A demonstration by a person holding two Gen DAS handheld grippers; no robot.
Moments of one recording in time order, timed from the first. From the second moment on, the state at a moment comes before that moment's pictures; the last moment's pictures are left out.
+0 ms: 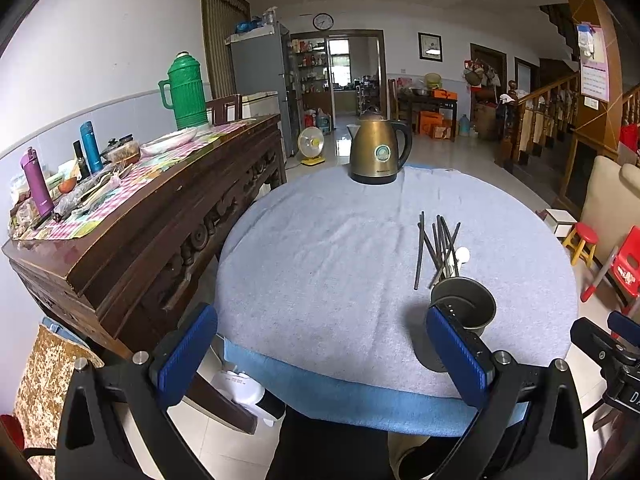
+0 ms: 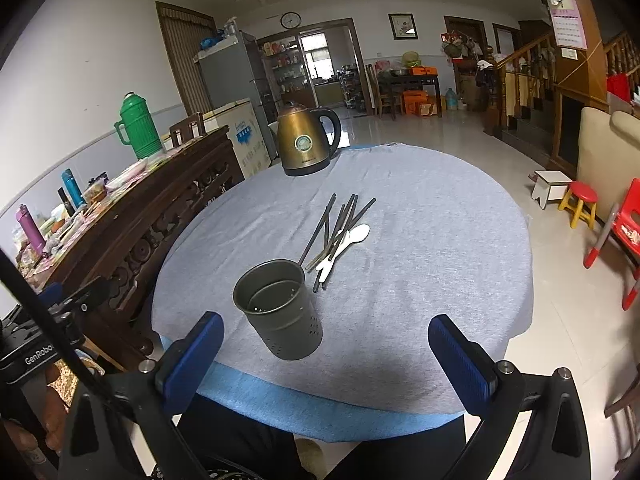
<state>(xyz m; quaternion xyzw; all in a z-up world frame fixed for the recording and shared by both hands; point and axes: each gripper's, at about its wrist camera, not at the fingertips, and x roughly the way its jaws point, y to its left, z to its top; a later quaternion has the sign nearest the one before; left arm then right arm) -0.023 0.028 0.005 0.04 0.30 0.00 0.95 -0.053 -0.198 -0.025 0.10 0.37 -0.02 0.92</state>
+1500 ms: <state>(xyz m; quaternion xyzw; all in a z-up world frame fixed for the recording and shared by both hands) -0.008 0.024 -0.003 0.04 0.31 -0.01 0.95 -0.034 -0.198 -0.018 0.10 0.37 0.00 0.92</state>
